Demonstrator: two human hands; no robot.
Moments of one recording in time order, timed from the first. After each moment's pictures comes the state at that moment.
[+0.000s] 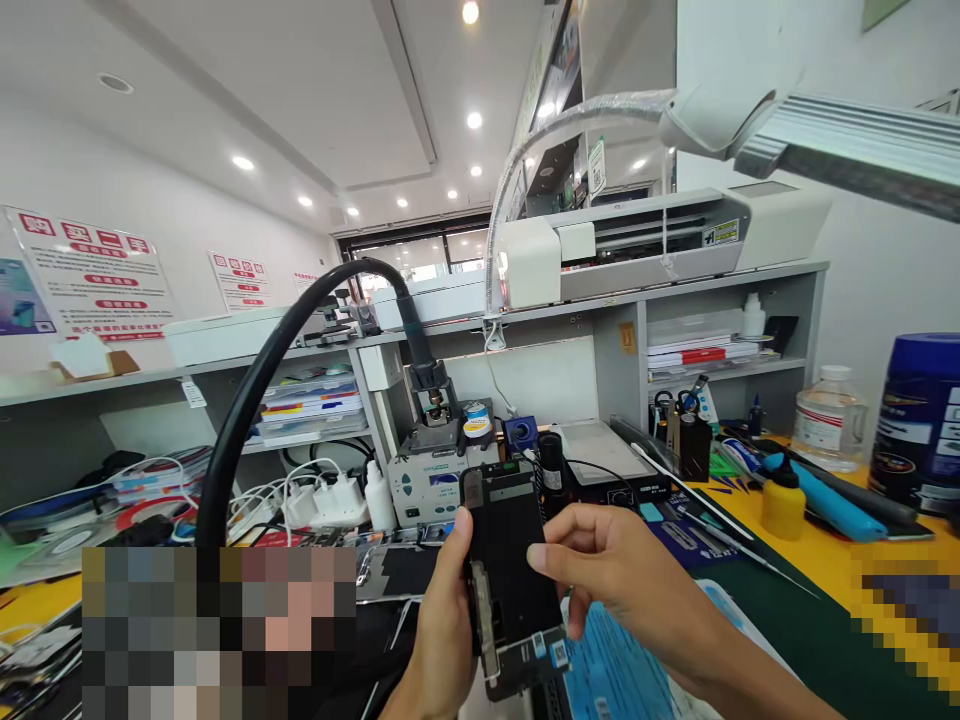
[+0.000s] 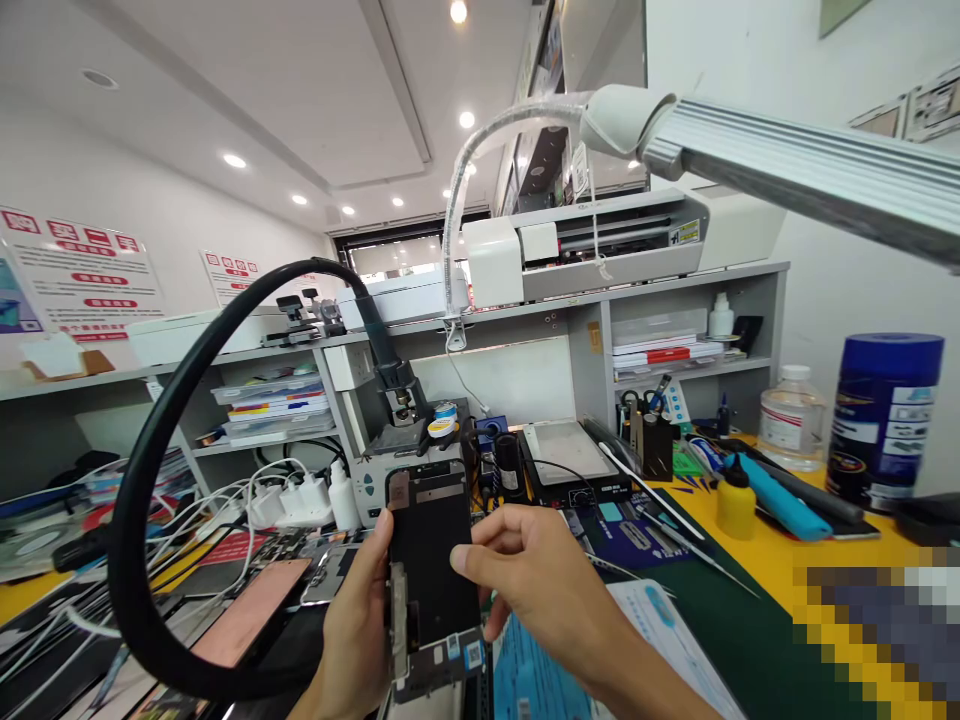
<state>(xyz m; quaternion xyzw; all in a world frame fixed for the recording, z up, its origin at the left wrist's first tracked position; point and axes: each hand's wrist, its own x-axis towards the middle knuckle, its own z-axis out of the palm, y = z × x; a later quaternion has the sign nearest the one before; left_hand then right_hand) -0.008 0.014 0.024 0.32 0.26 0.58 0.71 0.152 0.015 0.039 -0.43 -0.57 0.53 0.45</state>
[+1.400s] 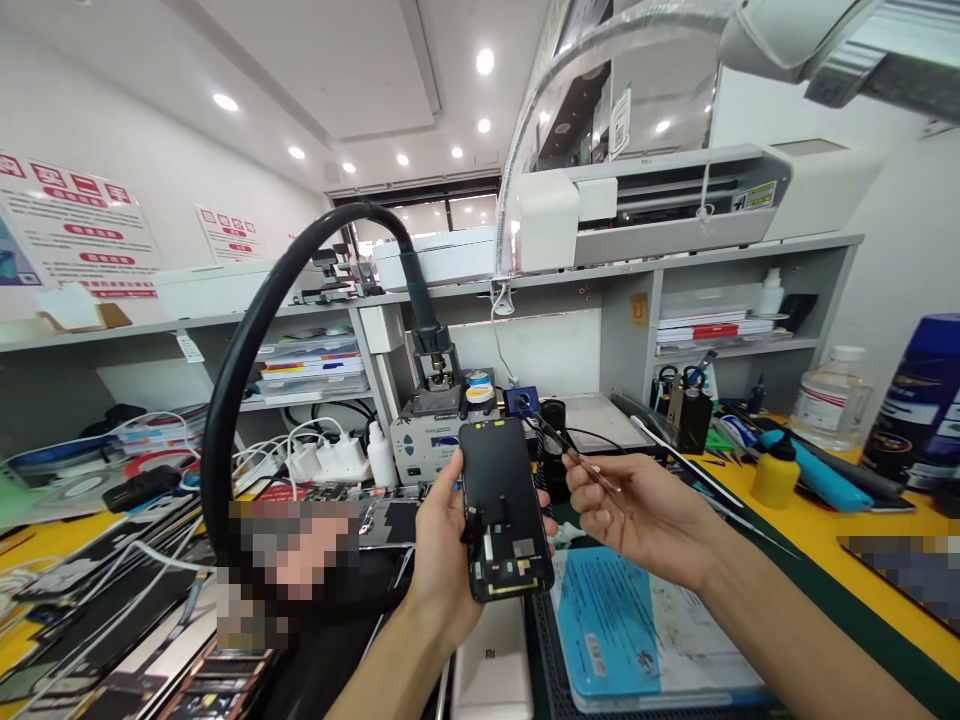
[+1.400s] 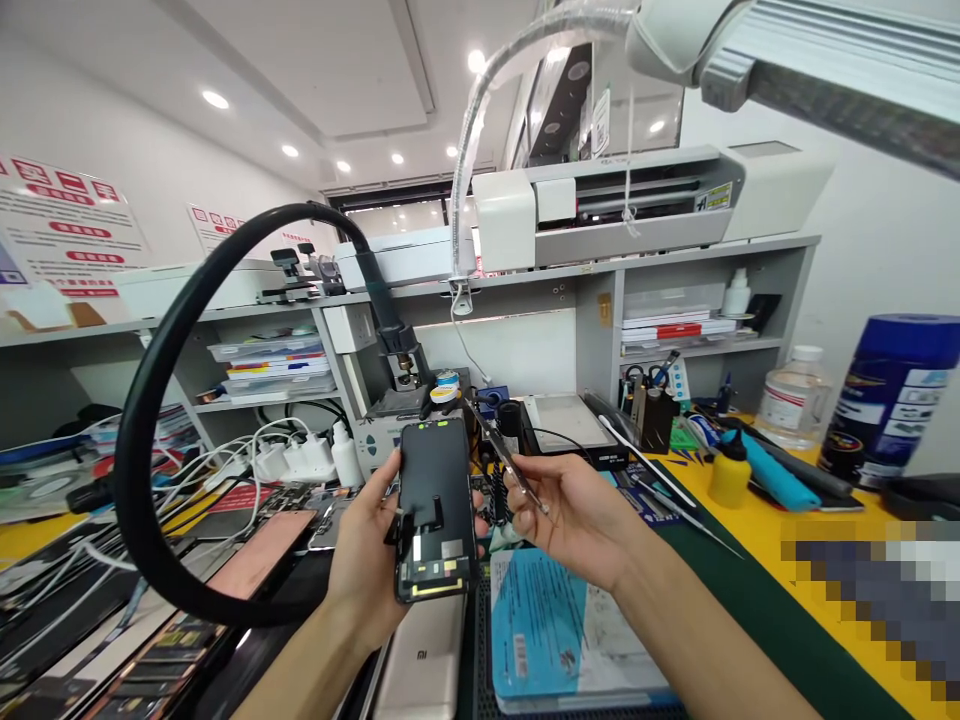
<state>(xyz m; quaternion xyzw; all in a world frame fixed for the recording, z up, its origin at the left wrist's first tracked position) -0.009 0.022 0.034 0.32 0.28 0.52 0.74 0.180 0.045 0.037 -0.29 -0.25 0.79 0.47</state>
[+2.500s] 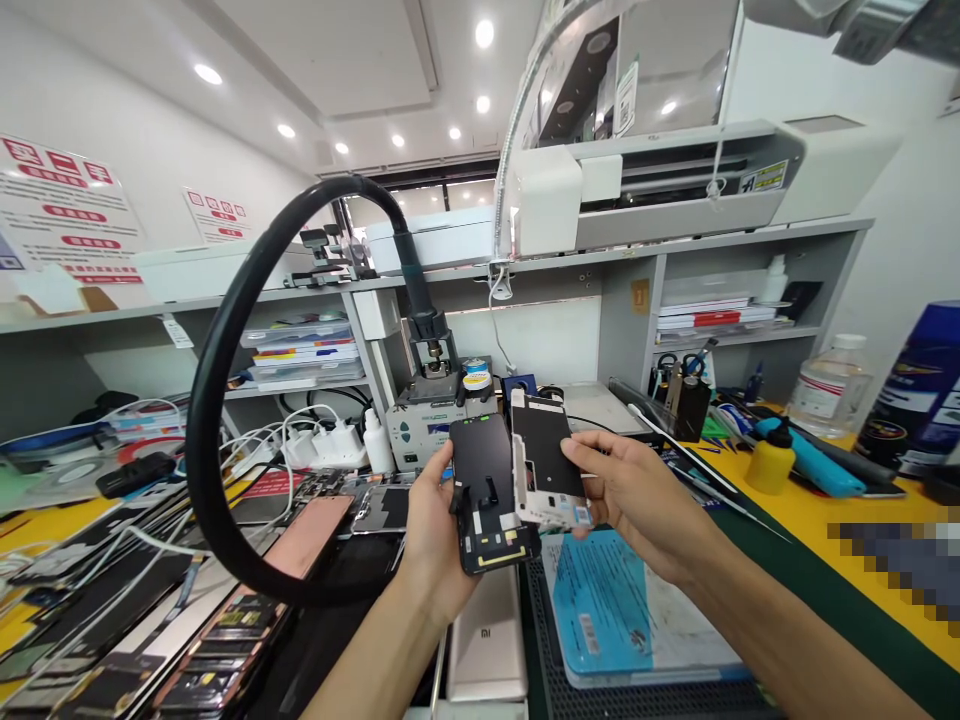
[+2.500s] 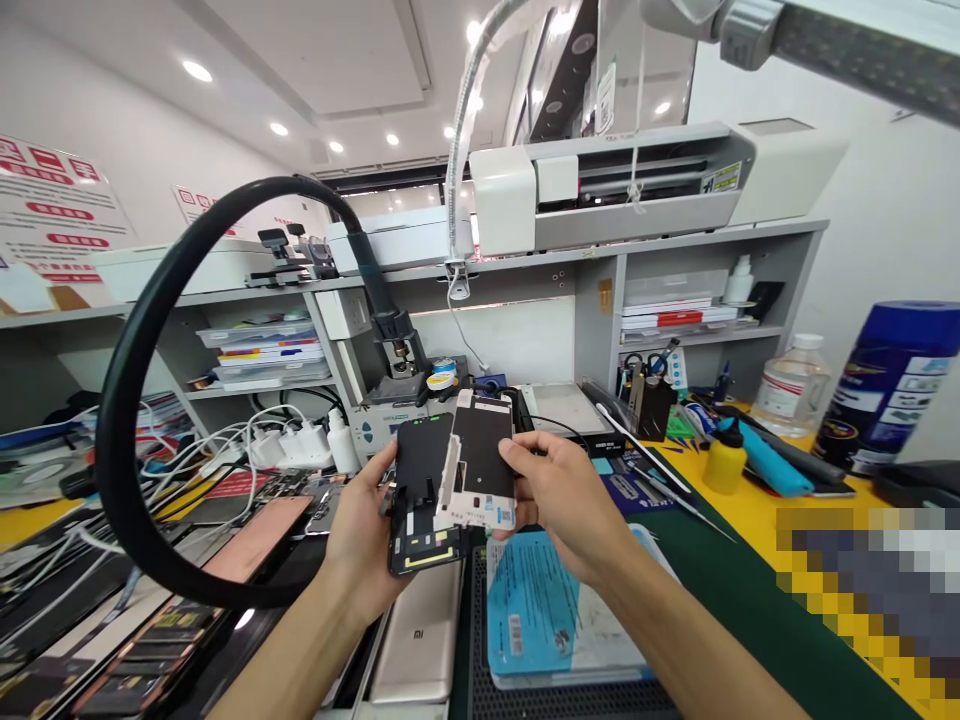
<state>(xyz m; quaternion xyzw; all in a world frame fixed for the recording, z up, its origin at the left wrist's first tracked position) -0.015 0.037 0.027 0.22 0.32 0.54 0.75 0.164 0.033 0.031 -0.41 -0.44 0.59 0.54</state>
